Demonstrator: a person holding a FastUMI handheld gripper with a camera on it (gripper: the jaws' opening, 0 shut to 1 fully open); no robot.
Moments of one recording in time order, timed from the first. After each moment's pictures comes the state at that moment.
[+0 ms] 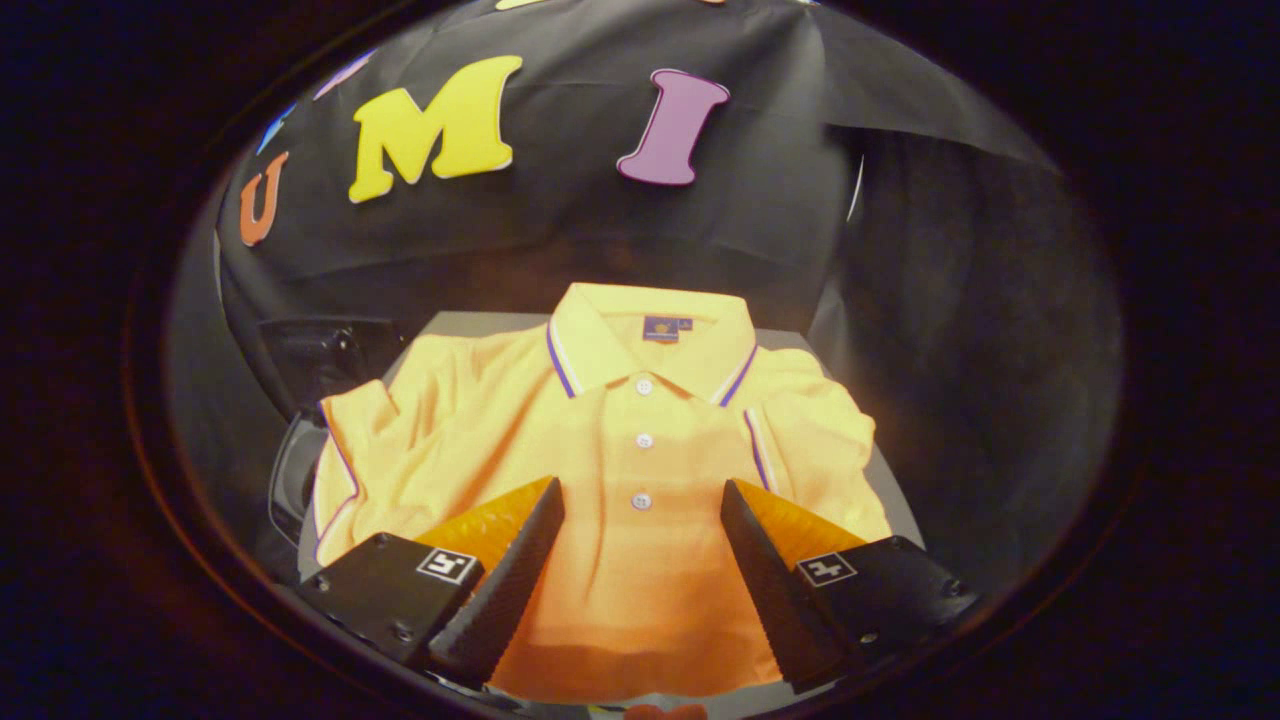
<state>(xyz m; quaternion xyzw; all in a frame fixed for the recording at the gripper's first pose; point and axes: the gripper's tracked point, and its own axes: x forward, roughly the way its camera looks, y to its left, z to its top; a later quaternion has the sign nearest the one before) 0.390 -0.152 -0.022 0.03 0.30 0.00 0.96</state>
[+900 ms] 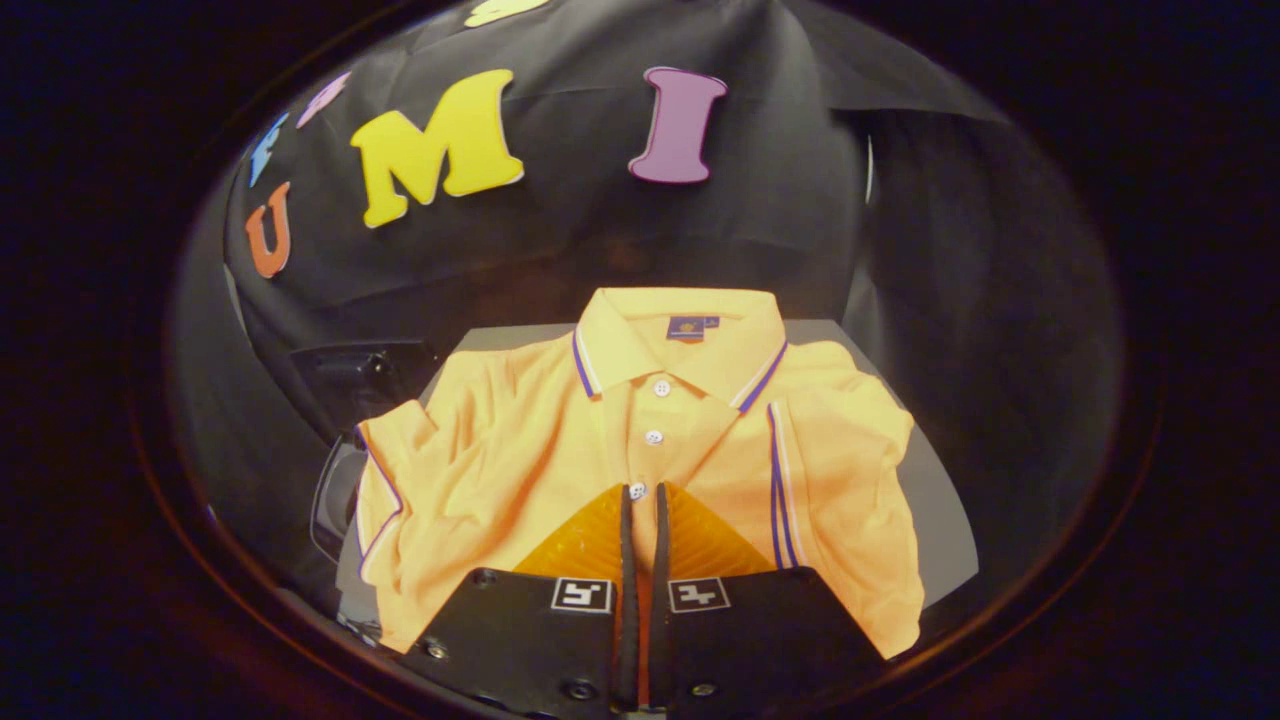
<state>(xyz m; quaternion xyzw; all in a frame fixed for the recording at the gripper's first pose) 0.390 -0.136 -0.018 0.09 0.32 0.03 0.94</state>
